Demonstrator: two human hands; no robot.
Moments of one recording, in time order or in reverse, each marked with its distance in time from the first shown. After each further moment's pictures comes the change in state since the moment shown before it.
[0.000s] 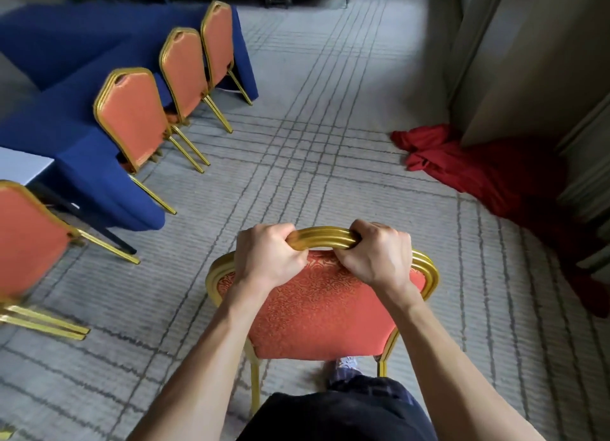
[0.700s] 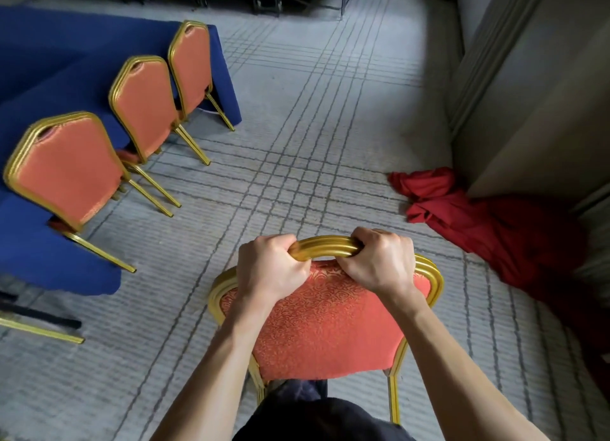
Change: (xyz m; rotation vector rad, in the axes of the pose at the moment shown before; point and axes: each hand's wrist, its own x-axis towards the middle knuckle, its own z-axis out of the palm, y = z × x) left_hand 0.411 -0.048 0.157 -0.036 0.021 -0.034; right_hand 0.415 0.088 0.144 -0.084 -0.057 -0.010
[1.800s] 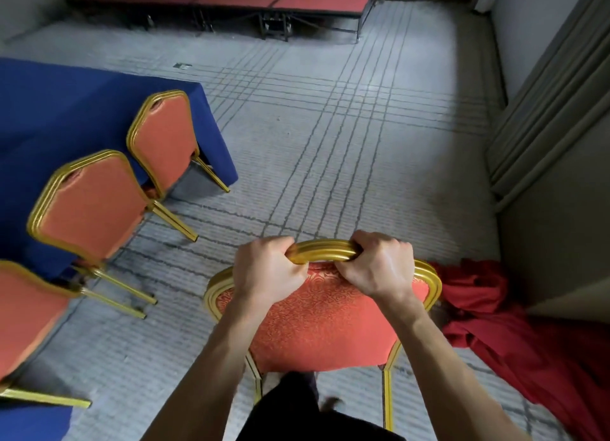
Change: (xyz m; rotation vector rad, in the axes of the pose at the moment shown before) left_hand 0.648 -0.057 0.212 0.072 -0.009 0.045; right_hand 0.652 0.116 0.195 0.104 0.059 -0.069
